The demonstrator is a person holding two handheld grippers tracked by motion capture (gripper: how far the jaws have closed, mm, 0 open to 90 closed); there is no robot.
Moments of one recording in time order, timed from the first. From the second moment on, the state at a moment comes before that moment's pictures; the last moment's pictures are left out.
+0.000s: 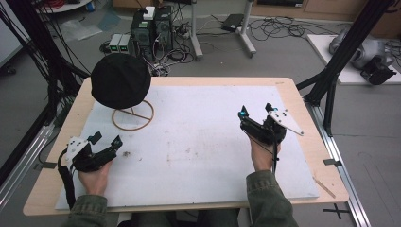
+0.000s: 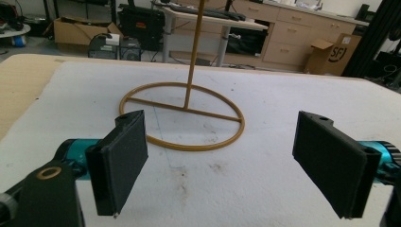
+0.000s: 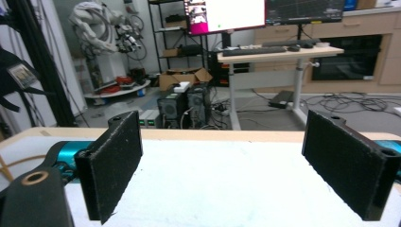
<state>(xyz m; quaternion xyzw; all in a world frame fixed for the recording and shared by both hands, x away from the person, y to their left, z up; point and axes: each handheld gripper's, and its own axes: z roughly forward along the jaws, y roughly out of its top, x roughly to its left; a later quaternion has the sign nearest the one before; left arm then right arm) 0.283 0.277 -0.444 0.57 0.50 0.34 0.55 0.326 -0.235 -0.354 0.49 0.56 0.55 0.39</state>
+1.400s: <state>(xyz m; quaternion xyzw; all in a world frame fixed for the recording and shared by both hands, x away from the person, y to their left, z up) 0.283 0.278 -0.444 0.57 0.51 0.34 0.55 0.306 -0.281 -0.431 0.54 0.55 0.49 0.41</state>
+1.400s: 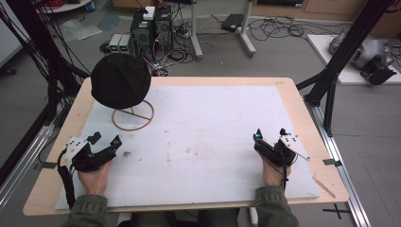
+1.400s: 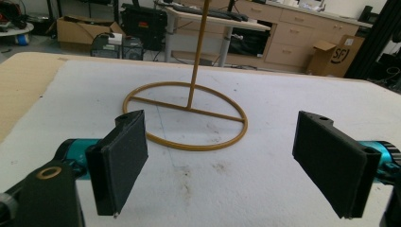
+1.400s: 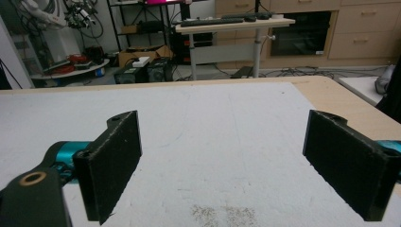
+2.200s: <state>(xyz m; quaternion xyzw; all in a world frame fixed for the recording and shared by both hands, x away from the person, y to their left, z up) 0.285 0.278 -0.445 0.56 0.51 0.33 0.56 0.305 -0.279 -0.432 0.53 0.56 0.50 0.40</state>
